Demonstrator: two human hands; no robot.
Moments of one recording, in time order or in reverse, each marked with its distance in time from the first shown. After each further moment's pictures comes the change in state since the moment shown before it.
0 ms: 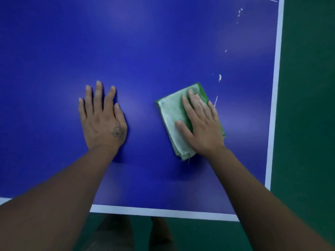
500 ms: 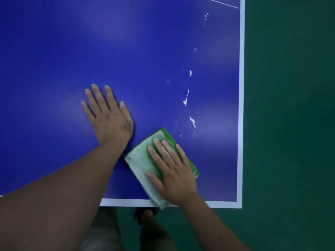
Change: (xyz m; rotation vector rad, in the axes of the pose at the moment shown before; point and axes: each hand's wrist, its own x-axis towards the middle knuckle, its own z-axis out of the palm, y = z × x) left_hand -0.035 0.086 0.018 0.067 -0.059 -0.109; right_hand -0.156 -0.032 0.010 0.066 -0.019 -0.152
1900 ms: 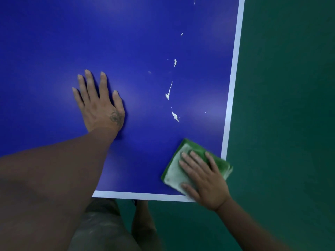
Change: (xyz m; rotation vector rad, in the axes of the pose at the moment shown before) left_hand 0.004 0.040 0.007 0.022 -0.011 0.027; right_hand -0.099 0.151 -0.048 -0.006 -0.160 -0.134
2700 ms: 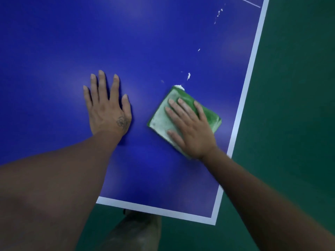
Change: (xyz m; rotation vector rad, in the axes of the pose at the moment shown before) left_hand 0.002 -0.001 -0.001 0.002 0.014 0.004; right_hand 0.203 0.048 -0.032 -0.094 0.103 -0.120
